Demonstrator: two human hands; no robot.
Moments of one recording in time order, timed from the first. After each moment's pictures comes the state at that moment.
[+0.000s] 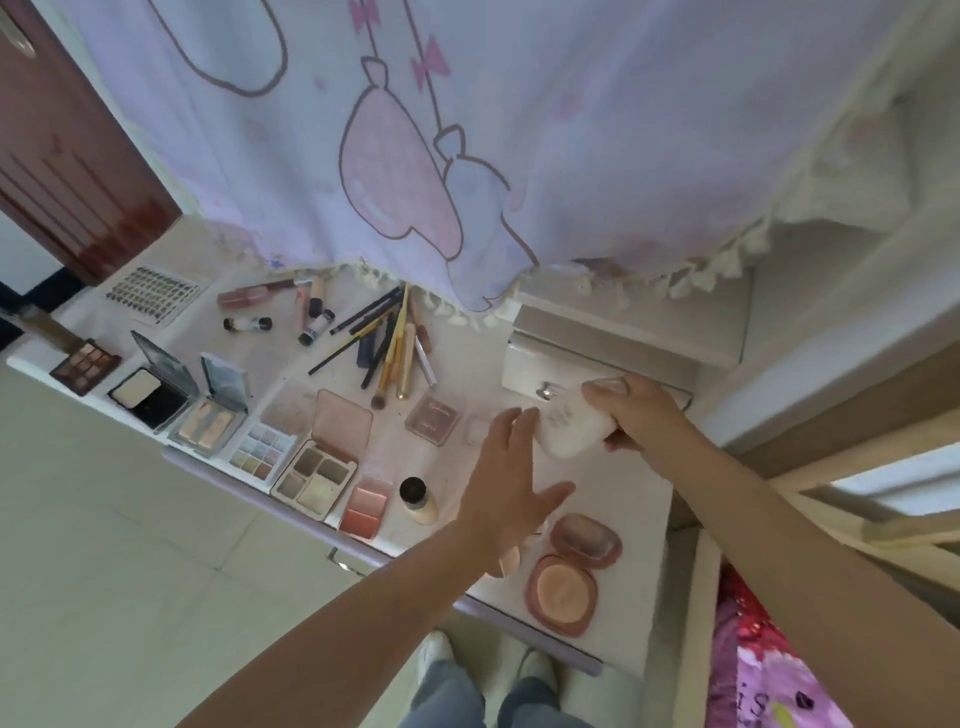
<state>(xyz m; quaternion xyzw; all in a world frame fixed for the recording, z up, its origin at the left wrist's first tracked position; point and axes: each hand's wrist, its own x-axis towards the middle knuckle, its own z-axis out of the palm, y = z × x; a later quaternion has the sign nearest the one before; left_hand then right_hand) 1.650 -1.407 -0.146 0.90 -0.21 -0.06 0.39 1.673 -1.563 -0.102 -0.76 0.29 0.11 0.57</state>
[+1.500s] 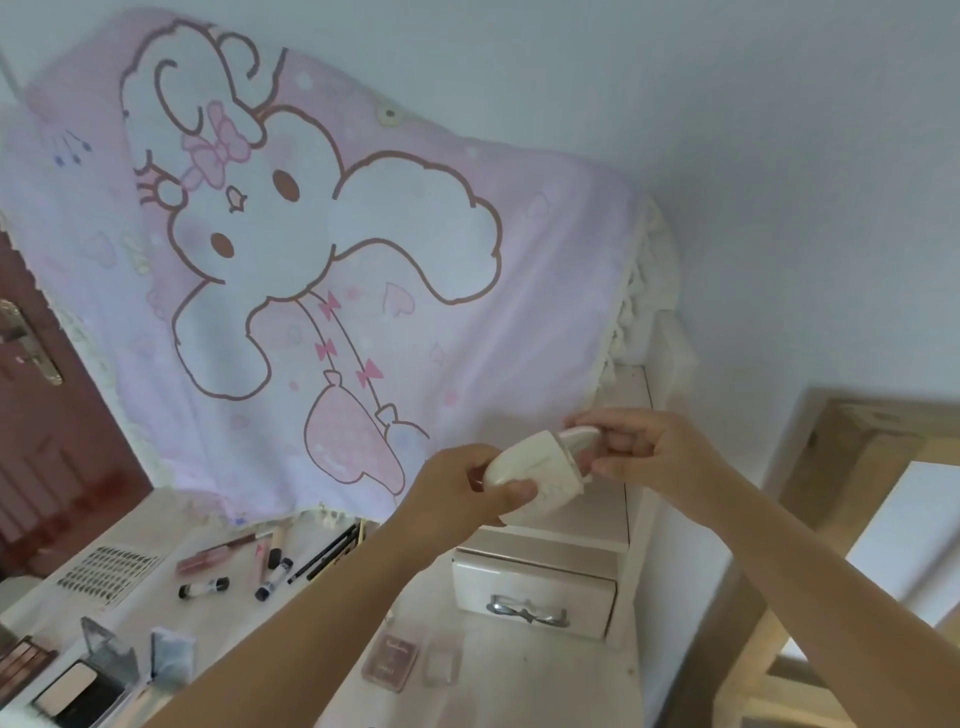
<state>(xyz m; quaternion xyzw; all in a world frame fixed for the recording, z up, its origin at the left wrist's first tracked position) 1.697 -1.423 0.061 0.76 -0.28 -0.14 0.58 1.644 -1.627 0.067 -0.76 -0.10 -0.11 0.63</state>
